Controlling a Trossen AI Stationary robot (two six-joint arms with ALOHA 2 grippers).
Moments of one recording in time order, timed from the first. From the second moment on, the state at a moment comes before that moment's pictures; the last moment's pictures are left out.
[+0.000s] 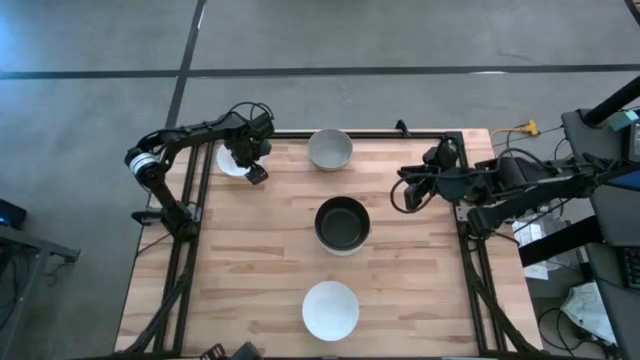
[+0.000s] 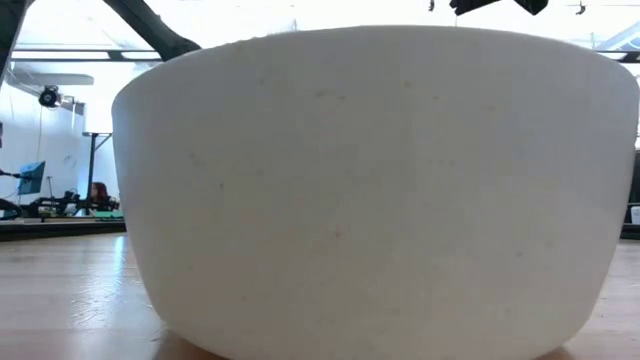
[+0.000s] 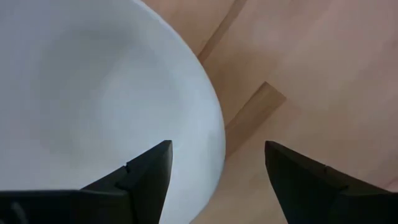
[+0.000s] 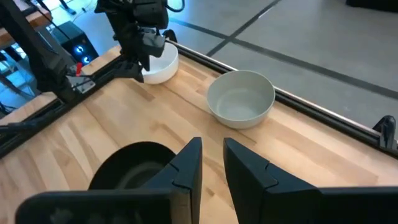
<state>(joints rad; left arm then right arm) 0.78 1.66 1.15 -1.05 -0.01 0.15 0.22 1.04 1.24 -0.92 0.70 0.76</state>
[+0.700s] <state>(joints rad) 0.78 1.69 1.15 -1.06 0.00 0.13 0.22 1.04 1.23 -0.95 0.65 0.75</state>
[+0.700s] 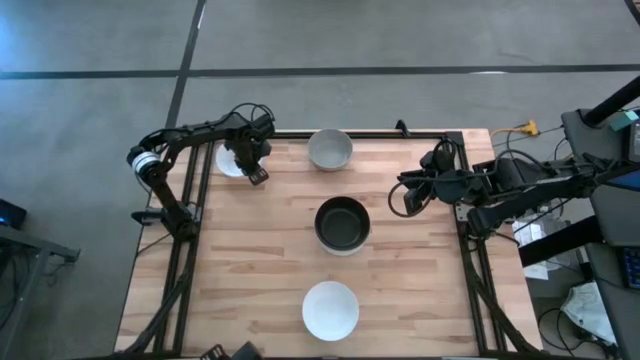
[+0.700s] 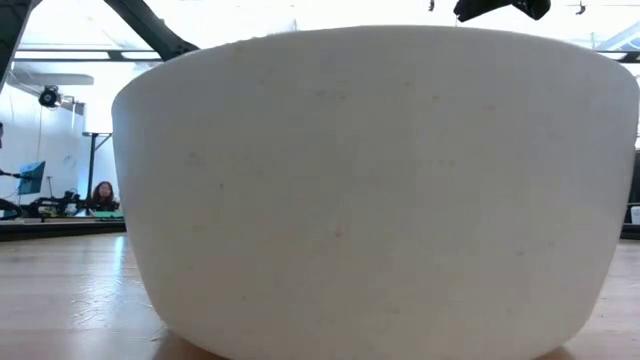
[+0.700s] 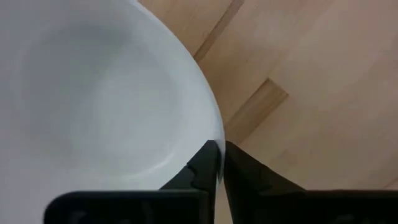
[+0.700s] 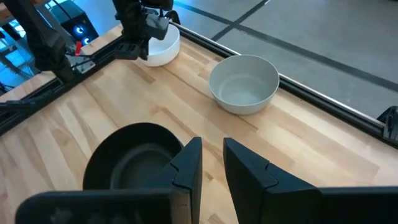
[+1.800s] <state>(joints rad) 0.18 1.11 1.20 -0.95 0.08 0.23 0.22 1.03 1.22 -0.99 0.47 0.63</state>
